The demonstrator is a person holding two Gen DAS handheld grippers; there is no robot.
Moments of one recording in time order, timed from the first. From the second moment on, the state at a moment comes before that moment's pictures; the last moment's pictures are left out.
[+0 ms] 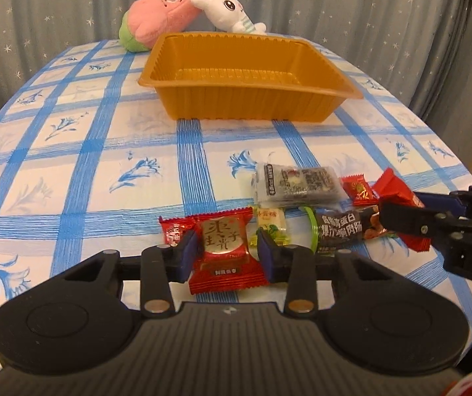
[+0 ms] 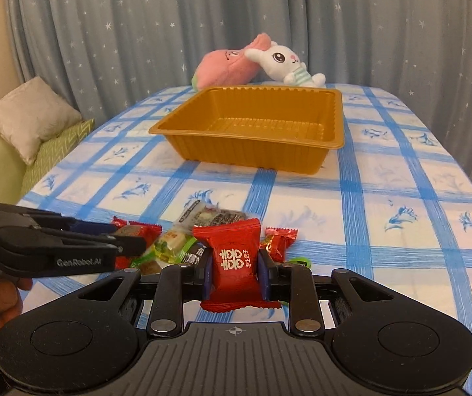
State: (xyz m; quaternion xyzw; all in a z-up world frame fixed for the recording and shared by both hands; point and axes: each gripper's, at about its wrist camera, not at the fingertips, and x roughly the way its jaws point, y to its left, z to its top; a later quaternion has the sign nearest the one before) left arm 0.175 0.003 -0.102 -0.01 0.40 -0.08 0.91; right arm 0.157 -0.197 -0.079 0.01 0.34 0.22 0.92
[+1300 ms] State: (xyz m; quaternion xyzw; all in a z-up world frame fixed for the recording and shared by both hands) left arm 0.274 -0.006 -0.022 -0.01 0.32 -0.10 0.94; right arm 0.266 -0.208 -0.024 0.04 0.28 0.18 0.94
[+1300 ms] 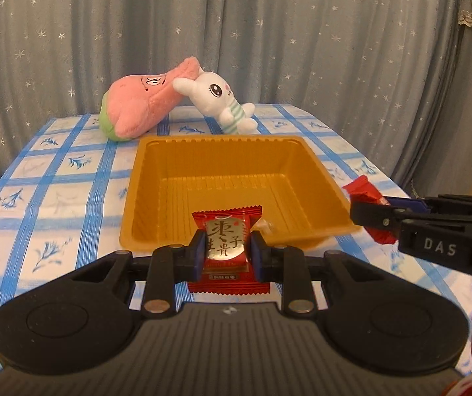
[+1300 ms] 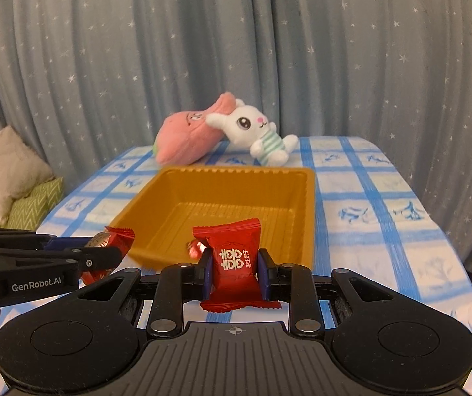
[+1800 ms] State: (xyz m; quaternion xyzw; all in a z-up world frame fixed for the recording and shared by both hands) left arm 0.349 0.009 -0.030 -0.02 0.32 -0.08 0.94; right arm 0.344 -0.205 -0.036 0.05 0.30 0.18 0.94
